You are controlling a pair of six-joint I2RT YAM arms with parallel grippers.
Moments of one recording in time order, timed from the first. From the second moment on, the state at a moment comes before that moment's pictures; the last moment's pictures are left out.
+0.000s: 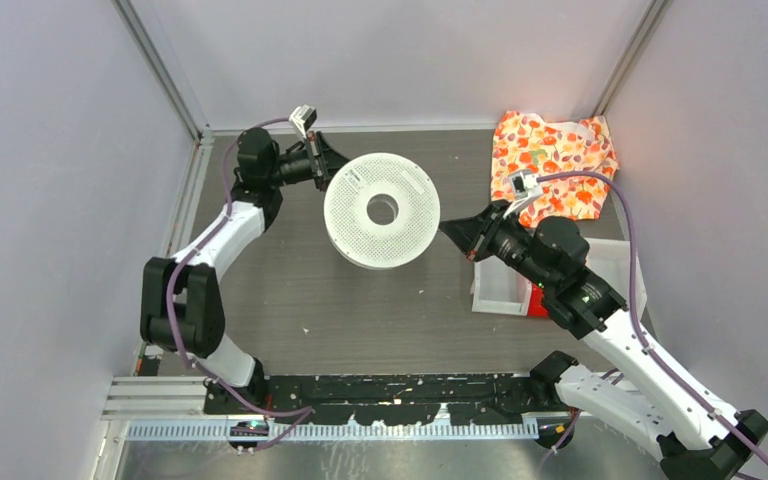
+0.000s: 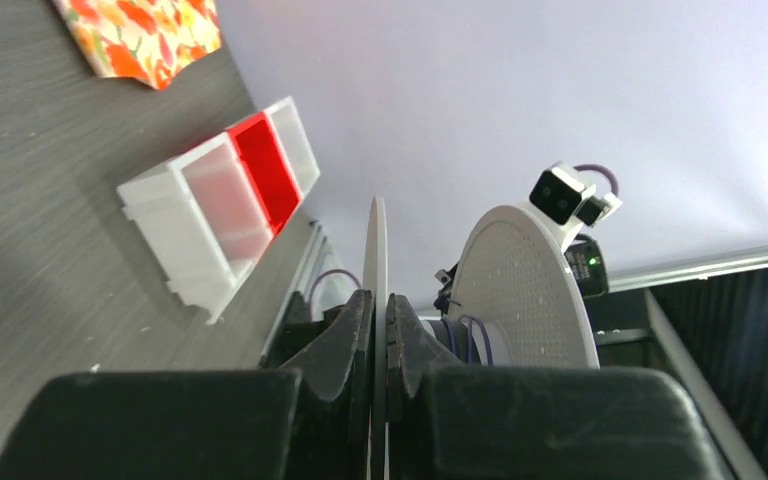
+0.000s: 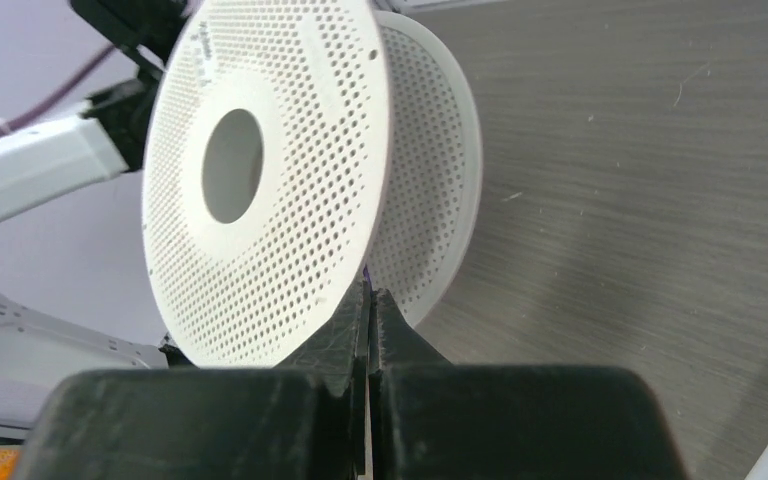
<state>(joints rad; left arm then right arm) -0.20 1.55 1.15 0.41 1.08 -1.20 0.62 0.78 0.81 -0.12 -0.13 0.60</state>
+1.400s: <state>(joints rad) -0.20 1.61 1.05 0.64 0.90 -1.80 0.57 0.81 0.89 -0.04 0.11 0.37</state>
